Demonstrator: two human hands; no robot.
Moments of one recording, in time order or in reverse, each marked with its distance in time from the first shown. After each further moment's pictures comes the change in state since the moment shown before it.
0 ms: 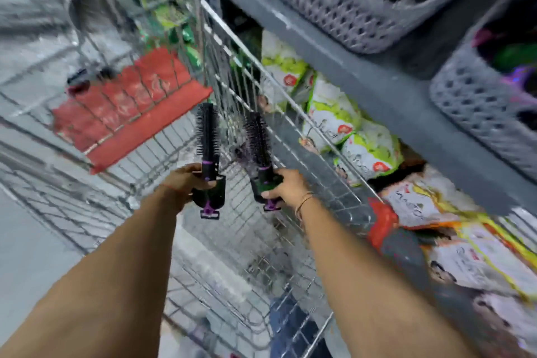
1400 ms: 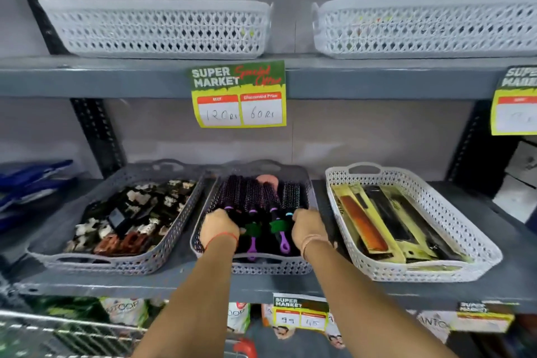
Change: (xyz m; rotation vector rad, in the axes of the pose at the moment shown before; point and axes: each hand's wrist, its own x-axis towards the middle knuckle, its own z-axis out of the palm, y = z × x) left_hand -0.164 0.236 0.324 1.022 0.044 0.752; right_hand -0.232 -0.026 -0.272 -0.191 1.117 0.122
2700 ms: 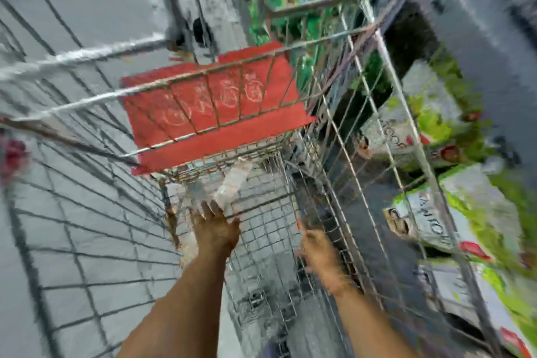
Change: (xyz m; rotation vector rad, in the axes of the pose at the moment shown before) left_hand -0.087 -0.518 0.181 -0.133 -0.164 -1.210; right_hand -0.138 -0.039 0.466 -0.086 -1.259 -0.157
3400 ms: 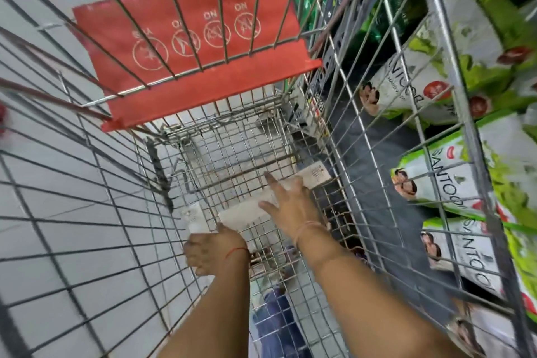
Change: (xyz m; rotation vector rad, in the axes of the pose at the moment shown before) left_hand -0.060 0.011 0.058 -0.689 0.258 -0.744; right_hand 0.028 -0.009 0.035 -1.014 -0.058 -0.336
